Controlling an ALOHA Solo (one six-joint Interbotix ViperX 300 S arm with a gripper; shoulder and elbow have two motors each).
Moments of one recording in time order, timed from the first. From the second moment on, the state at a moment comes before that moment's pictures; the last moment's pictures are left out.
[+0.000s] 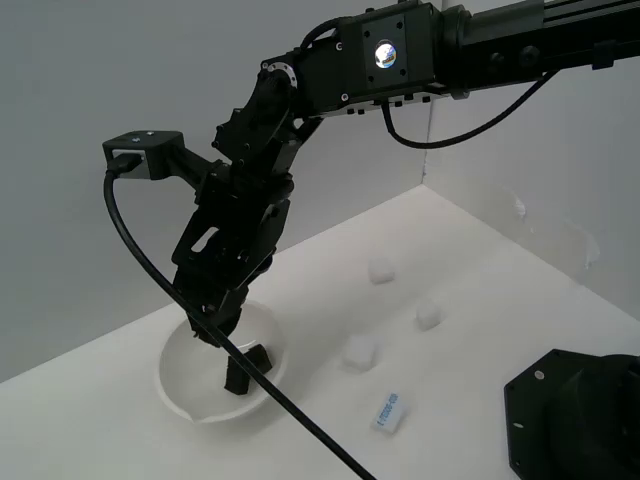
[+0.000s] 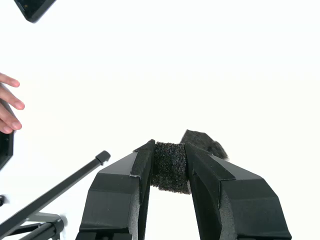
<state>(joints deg) -35.4 94.5 94.0 112.3 112.5 -27.6 51.6 21.2</state>
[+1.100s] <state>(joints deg) -34.3 95.2 94.8 111.1 111.2 -33.1 58.5 23.2</state>
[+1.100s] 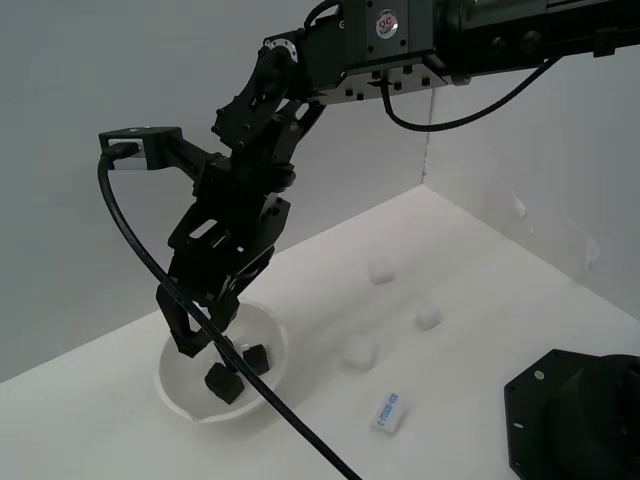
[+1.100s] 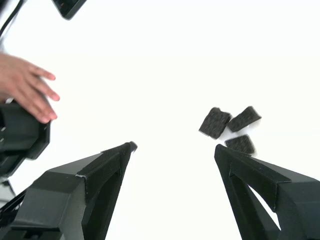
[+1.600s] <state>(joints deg) -29.5 110.7 110.2 122.0 122.3 -33.1 56.5 23.0</state>
